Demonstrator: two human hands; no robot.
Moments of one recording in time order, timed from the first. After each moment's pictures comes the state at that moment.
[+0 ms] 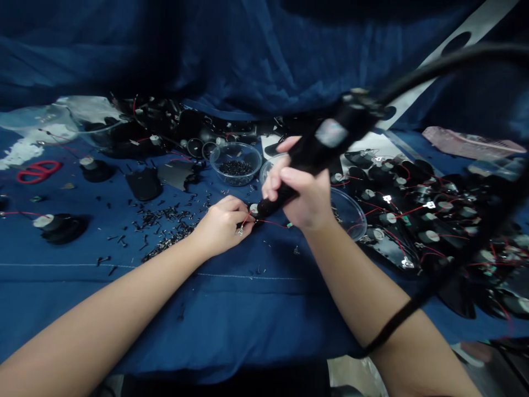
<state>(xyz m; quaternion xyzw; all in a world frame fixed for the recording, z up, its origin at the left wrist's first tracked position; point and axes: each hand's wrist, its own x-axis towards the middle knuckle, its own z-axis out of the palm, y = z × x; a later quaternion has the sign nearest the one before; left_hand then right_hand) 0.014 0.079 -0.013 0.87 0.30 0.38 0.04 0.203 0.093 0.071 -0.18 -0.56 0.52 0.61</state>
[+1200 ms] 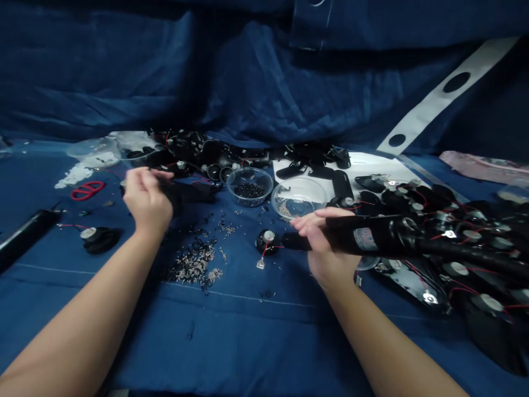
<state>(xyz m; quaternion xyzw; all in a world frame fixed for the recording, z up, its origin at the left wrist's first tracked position) -0.110 0.122 0.037 0.53 0.56 0.64 -0.03 0.220 0.052 0.023 -0.26 -0.58 0.25 0.73</state>
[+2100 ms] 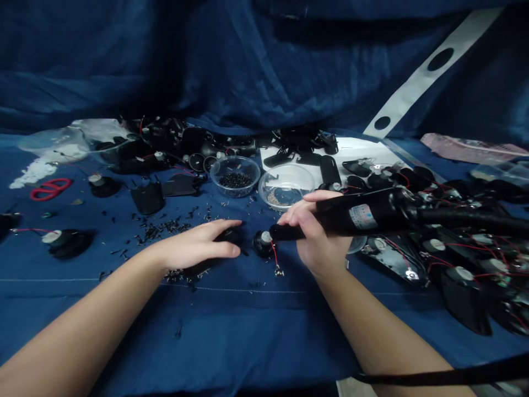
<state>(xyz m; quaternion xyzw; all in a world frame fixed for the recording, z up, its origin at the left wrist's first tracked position) -0.026 0.065 0.051 0.78 0.49 0.07 0.38 0.219 0.047 0.033 -0.27 -0.54 0.32 0.73</state>
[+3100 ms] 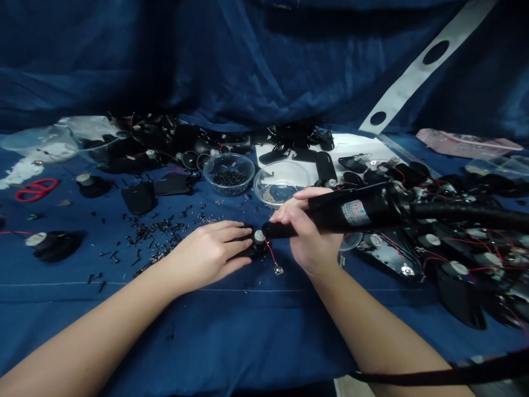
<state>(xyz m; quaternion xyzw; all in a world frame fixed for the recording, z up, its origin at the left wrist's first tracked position) -0.001 0.046 0.026 0.95 0.25 0.20 0.00 0.219 0.049 0.028 -0.26 -0.54 0.34 0.73</state>
